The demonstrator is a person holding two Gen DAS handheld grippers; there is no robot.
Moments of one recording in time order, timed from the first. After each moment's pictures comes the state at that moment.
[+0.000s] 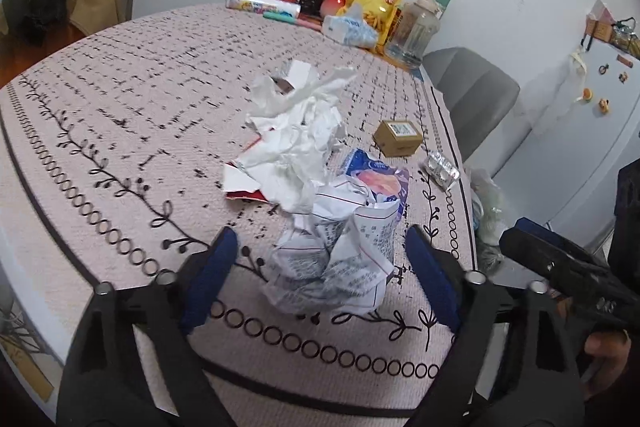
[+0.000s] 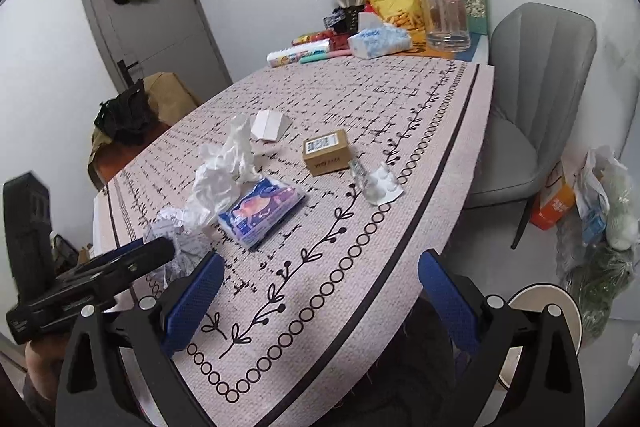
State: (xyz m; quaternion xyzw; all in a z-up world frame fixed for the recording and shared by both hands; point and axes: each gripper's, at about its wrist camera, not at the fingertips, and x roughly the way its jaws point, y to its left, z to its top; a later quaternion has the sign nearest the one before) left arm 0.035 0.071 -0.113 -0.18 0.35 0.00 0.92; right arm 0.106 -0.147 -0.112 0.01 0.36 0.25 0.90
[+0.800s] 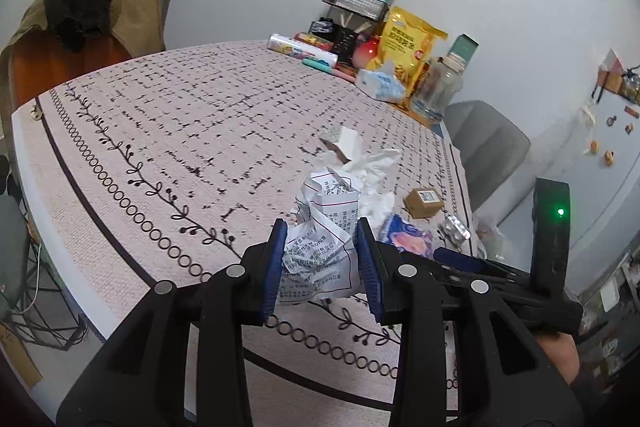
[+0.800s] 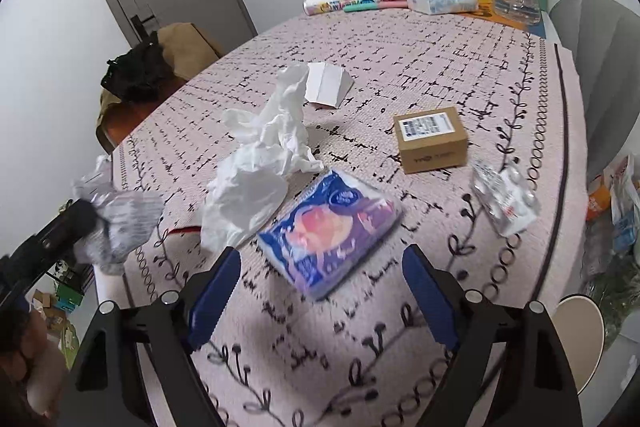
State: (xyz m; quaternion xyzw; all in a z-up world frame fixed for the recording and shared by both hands) left arm 0.005 0.132 -0.073 -0.22 0.29 0.05 0.93; right arm 0.161 -0.048 -0.140 -0.02 0.43 0.29 0.85
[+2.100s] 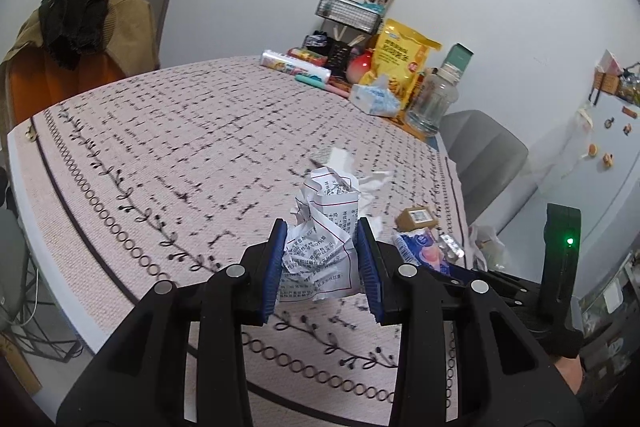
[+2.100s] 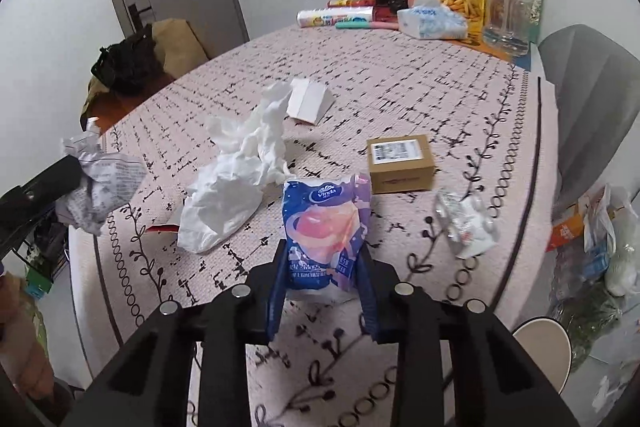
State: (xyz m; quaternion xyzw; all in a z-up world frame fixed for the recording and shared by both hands) left arm 0.015 0.119 -0.057 -0.20 0.27 0.04 0.94; right arm 0.153 -0.062 -0.125 -0.06 0.40 0.27 0.88
